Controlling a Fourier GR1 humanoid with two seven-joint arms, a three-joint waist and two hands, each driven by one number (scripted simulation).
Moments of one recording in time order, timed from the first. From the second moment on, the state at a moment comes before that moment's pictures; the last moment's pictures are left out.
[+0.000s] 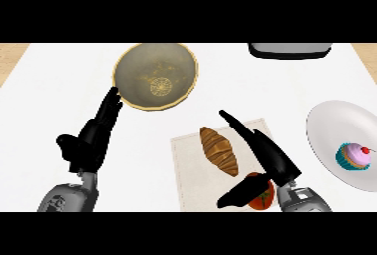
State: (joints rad) left arm -0.14 0.14 -0.15 -1.57 0.03 0.17 0.11; right arm -0.14 -0.08 0.29 -1.70 0.23 0.27 0.35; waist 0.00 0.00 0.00
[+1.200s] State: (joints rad) left arm -0.13 0.09 -0.08 -1.57 -0.02 0.10 0.09; right arm -0.22 -0.04 0.30 -1.33 0.50 0.19 0.11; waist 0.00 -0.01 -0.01
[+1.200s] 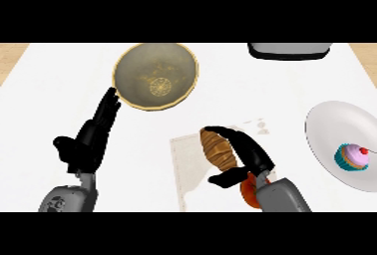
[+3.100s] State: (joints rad) left arm -0.24 0.03 -0.15 -1.47 -0.05 0.05 0.11; right arm -1.12 0.00 0.67 -1.12 0.69 -0.69 0.91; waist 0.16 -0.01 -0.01
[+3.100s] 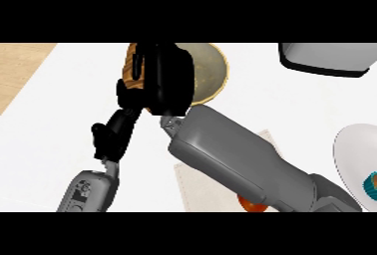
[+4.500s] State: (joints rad) left arm -0.25 0.04 -0.12 -1.46 -0.05 0.05 0.07; right arm -1.65 -0.01 0.68 -0.44 0.64 -0.53 1.15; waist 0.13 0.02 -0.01
